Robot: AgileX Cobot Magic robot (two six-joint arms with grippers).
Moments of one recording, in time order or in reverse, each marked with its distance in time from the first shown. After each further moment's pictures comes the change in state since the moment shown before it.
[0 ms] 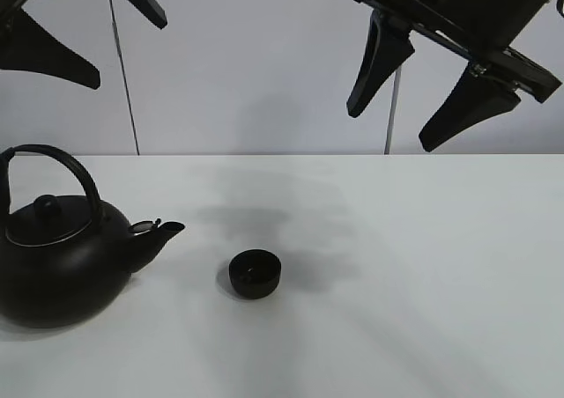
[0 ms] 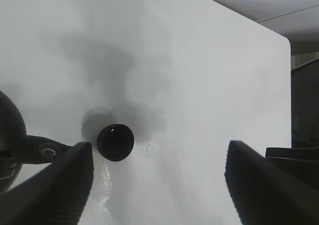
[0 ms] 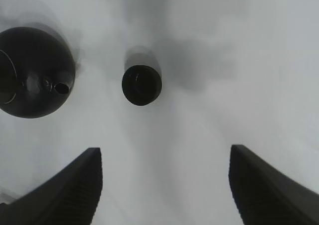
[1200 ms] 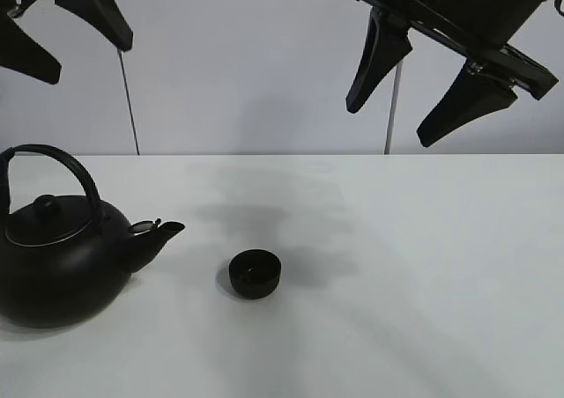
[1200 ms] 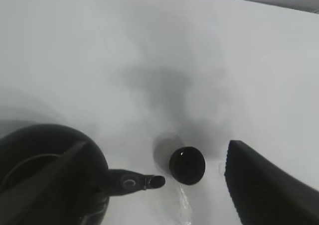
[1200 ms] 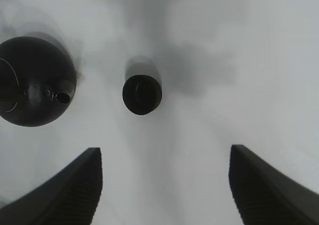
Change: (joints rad) left arm 0.000 -0.006 0.000 0.269 -0.044 0.034; right arm 0.000 0.000 0.000 -0.003 -0.029 -0.002
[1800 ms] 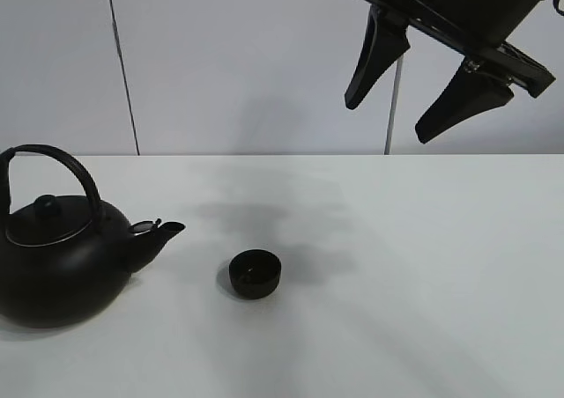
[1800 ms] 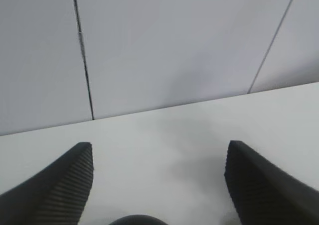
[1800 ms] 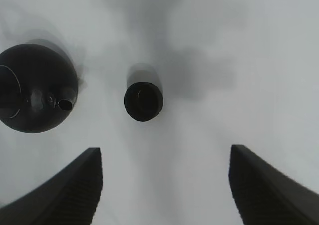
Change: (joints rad) left arm 0.000 -0.423 0.383 -0.002 -0.490 0.380; right arm 0.000 0.000 0.000 -0.001 -0.023 0.000
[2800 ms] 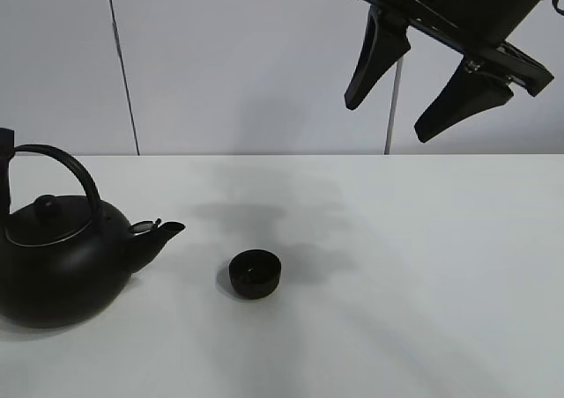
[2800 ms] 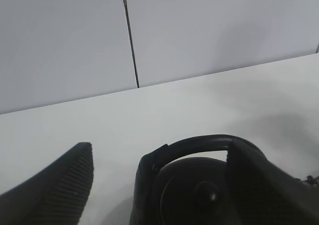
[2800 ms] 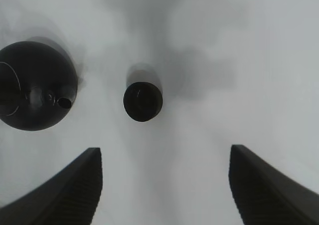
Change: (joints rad) left arm 0.000 0.216 0.543 0.268 -0.868 -0.150; right arm 0.000 0.000 0.000 0.000 -0.002 -0.024
